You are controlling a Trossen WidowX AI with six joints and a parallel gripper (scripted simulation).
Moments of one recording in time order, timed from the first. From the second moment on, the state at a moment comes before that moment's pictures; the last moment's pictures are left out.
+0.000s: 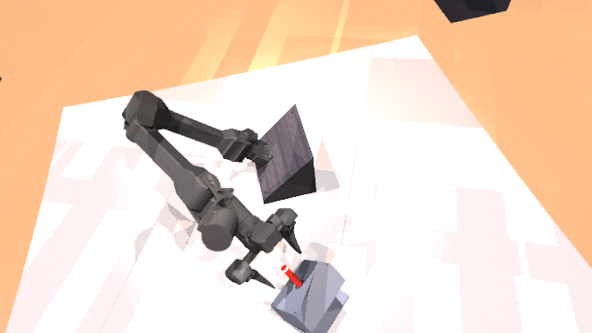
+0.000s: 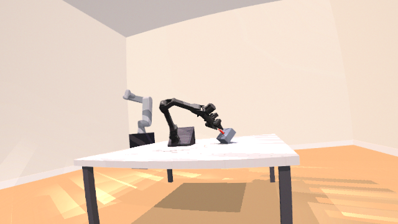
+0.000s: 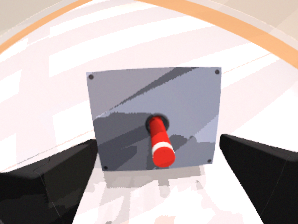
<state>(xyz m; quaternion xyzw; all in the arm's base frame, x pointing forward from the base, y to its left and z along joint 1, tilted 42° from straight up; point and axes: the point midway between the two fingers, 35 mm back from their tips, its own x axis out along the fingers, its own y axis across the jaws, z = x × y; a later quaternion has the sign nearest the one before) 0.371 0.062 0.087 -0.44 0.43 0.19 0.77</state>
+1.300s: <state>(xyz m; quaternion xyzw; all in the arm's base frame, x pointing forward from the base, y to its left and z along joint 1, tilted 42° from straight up) 0.334 0.069 0.138 -0.44 0.43 0.19 0.77</state>
